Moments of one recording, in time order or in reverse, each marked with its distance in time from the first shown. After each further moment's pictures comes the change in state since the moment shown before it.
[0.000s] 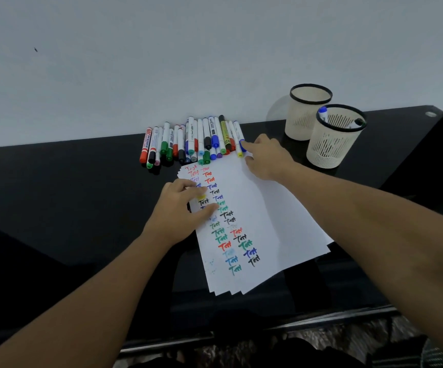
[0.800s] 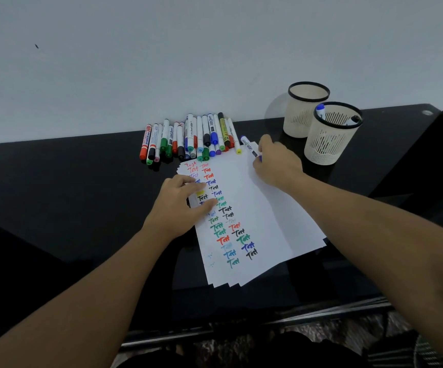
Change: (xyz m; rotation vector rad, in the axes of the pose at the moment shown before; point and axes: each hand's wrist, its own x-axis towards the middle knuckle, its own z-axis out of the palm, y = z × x) left_hand -0.001 0.002 0.001 -0.013 0.029 0.018; right_hand -0.043 -0.001 -0.005 0.135 0.152 0.173
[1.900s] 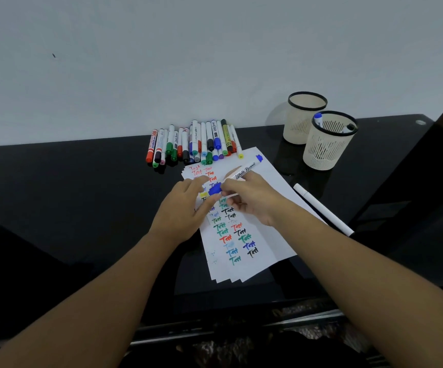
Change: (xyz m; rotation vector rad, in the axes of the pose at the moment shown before) left_hand -0.012 0.020 -0.010 0.069 0.020 0.070; right_hand -0.080 -0.064 -0.013 1.217 -0.477 0.367
